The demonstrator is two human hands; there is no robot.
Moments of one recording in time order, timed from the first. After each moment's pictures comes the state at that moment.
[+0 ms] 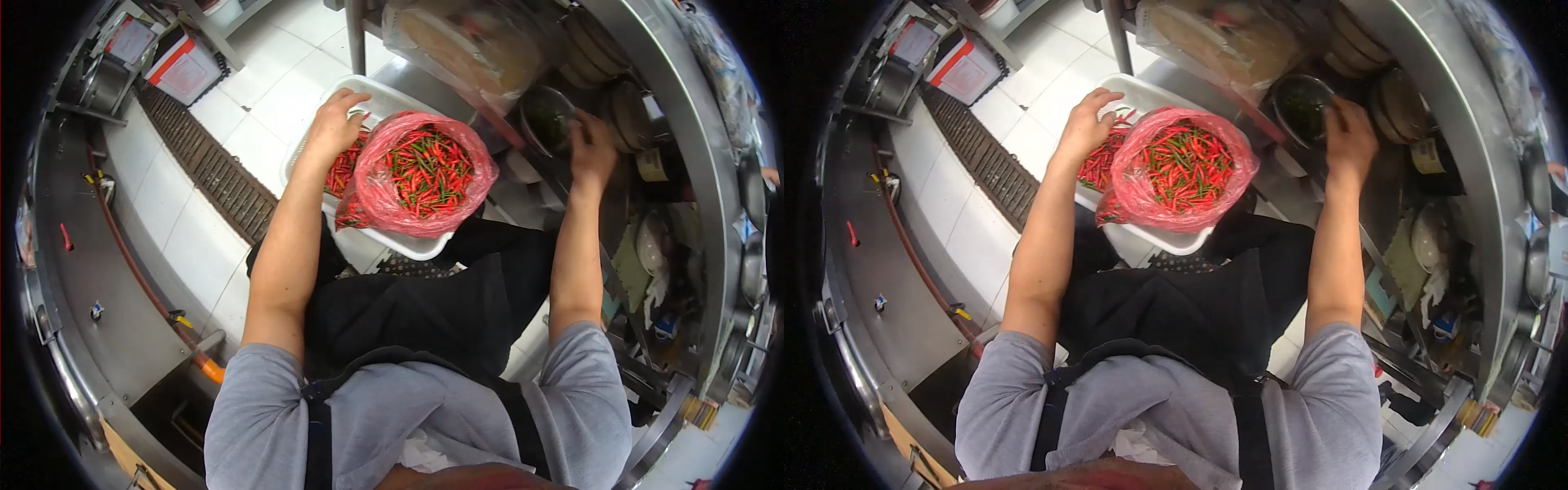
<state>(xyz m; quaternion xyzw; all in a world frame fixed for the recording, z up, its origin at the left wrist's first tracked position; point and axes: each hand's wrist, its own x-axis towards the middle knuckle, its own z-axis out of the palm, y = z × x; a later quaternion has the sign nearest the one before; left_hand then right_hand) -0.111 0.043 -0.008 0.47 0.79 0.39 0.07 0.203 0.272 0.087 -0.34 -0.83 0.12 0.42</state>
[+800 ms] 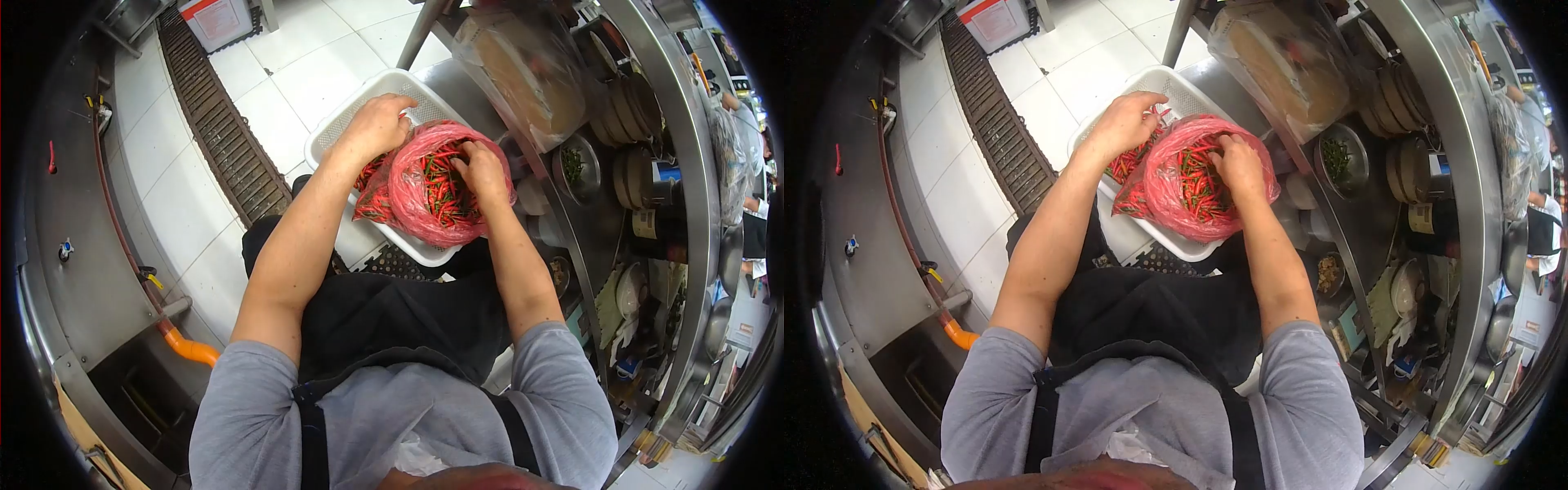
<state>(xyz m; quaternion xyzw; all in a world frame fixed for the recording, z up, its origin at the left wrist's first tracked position) -0.111 0.013 -0.005 0.47 0.77 0.42 0.11 0.073 0.183 -0.036 -0.23 -0.96 0.14 0.04</state>
